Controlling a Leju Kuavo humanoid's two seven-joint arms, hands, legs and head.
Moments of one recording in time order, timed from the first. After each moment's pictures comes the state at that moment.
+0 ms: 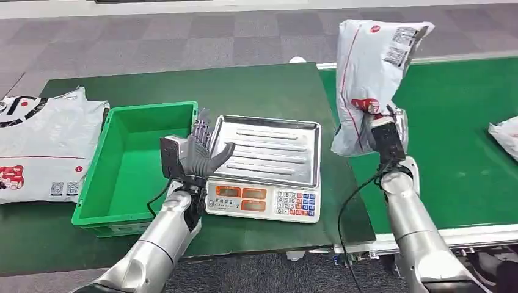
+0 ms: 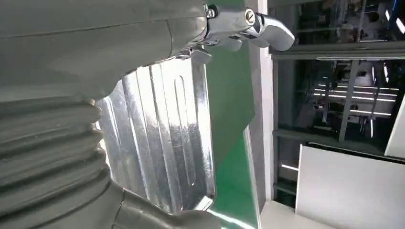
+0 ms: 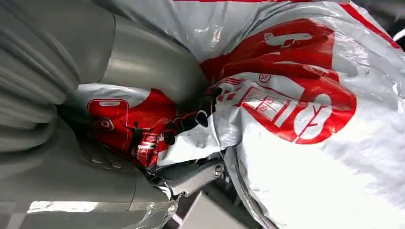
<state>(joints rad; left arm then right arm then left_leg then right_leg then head) -0.66 -0.33 -0.12 -0.53 0.05 -0.05 -0.70 -0.57 -0.12 0.12 -0.98 0.28 -0.28 -0.50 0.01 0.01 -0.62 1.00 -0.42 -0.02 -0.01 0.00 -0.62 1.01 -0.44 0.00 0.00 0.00</state>
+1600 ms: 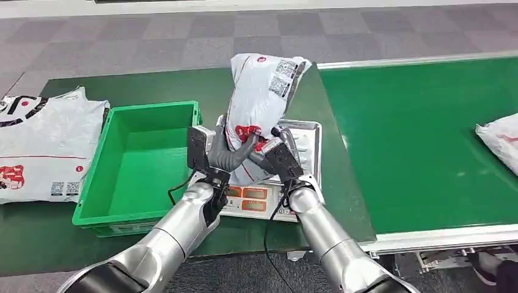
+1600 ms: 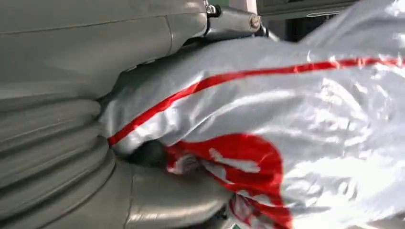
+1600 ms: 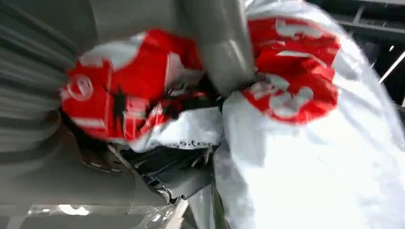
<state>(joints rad) -0.77 -0.37 -0.46 -0.42 0.29 -0.01 -0.71 -0.54 0.24 0.39 -0.92 0.26 -0.20 -0.49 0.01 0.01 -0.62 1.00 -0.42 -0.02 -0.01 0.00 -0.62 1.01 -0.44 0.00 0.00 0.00</state>
